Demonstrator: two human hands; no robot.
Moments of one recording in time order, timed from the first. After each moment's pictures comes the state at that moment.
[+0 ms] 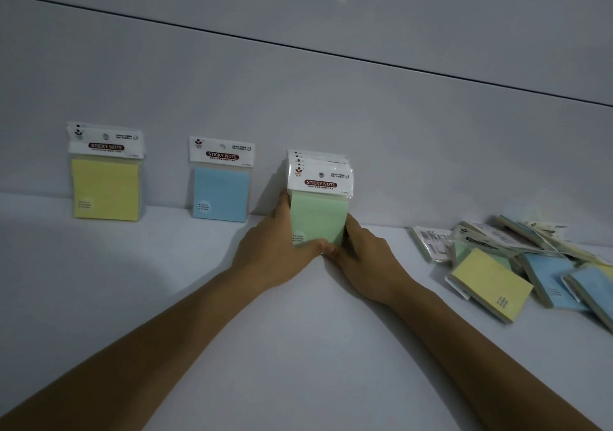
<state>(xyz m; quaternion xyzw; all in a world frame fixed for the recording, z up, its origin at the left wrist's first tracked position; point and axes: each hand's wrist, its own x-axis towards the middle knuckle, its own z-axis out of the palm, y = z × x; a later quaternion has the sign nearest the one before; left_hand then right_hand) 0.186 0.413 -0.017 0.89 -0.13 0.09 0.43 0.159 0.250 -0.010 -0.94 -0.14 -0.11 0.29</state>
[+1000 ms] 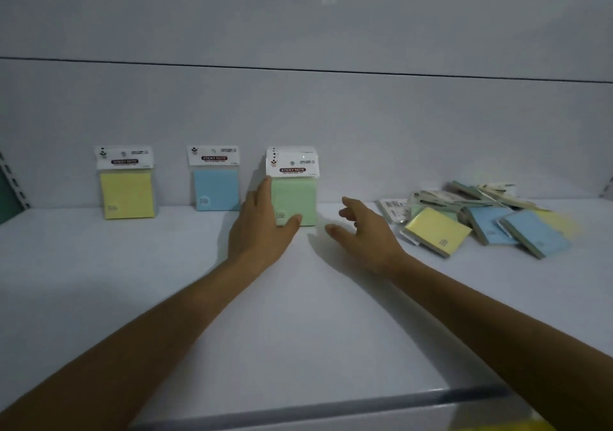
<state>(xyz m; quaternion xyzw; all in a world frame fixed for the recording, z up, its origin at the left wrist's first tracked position) 0.134 0.401 -0.006 0.91 -0.08 0.21 0.36 0.093 0.227 0.002 -0.91 -0.03 -0.13 0.38</state>
